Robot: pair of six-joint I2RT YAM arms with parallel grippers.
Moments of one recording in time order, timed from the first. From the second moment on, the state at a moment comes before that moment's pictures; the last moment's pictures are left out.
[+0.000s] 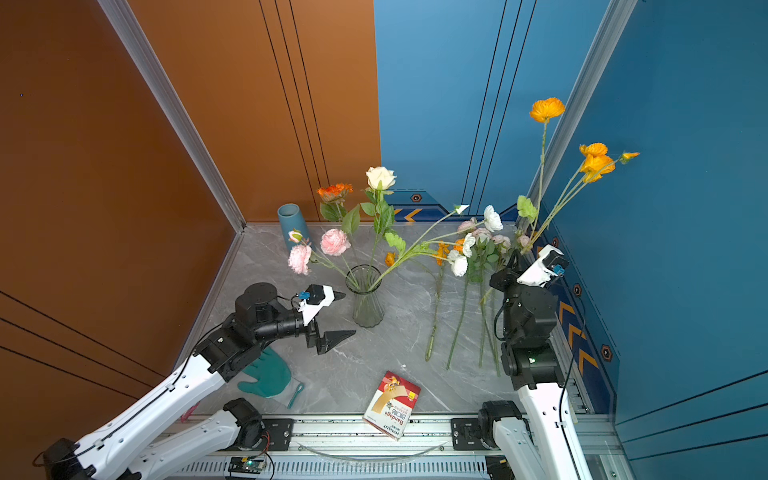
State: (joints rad) left arm -0.60 0.87 0.76 -0.19 0.58 0.21; right arm 0.07 0.68 0.78 0.00 0.29 0.38
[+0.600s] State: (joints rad) left arm -0.62 0.68 0.76 -0.24 0.46 0.23; right arm 0.52 0.69 1.08 -0.24 0.14 0.25
